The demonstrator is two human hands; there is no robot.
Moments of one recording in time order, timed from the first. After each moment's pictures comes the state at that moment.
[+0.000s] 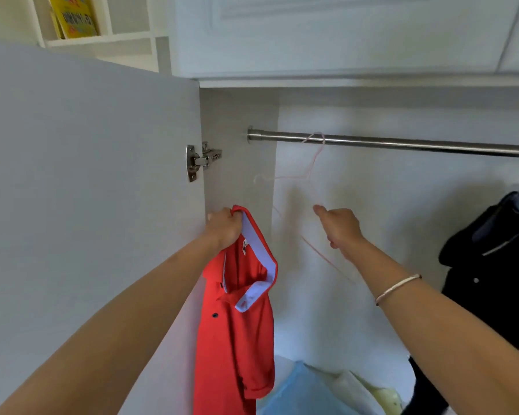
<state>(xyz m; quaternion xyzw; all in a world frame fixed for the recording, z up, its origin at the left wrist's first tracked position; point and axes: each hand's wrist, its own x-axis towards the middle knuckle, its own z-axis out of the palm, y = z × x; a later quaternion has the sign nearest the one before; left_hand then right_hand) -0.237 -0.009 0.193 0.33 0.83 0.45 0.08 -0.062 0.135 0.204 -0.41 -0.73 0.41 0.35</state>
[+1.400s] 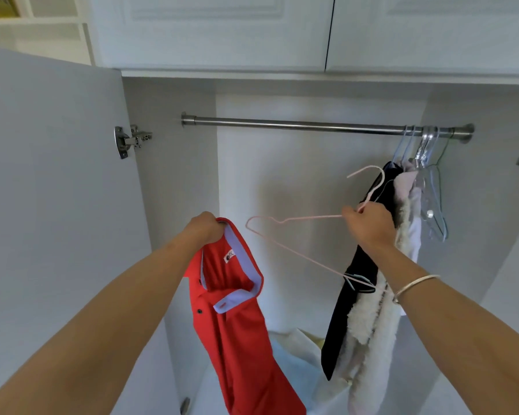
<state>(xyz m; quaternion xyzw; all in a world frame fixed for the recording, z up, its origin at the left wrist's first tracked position) -0.092 -0.010 0.173 0.39 0.88 0.25 0.08 0.179 0.132 0.185 -0.52 -0.73 0.17 0.42</state>
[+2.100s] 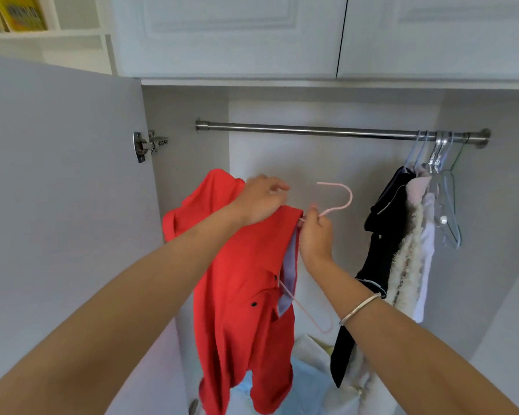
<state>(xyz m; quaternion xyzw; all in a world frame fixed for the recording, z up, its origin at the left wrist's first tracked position) -0.018 -0.009 0.244 0.57 0.72 0.39 0.05 0.080 0.059 0.168 -0.38 -0.58 0.46 0.55</state>
